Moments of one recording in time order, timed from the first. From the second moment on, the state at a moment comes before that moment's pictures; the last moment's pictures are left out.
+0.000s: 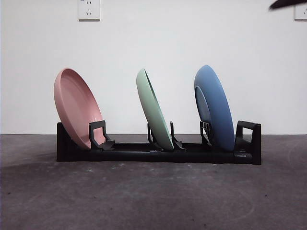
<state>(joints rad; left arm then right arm) -0.23 0.65 0.99 -0.60 0.69 -0.27 0.17 0.91 0.99 -0.64 -0.76 0.24</state>
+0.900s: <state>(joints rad) -0.23 0.44 1.01 -0.83 0.70 -0.25 0.19 1.65 1.33 -0.43 -0.70 0.19</state>
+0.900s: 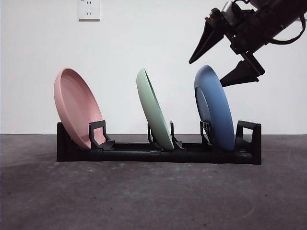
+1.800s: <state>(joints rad) -0.23 0.44 1.01 -0.83 0.70 -0.23 0.19 1.61 1.33 -0.38 -0.71 0.26</state>
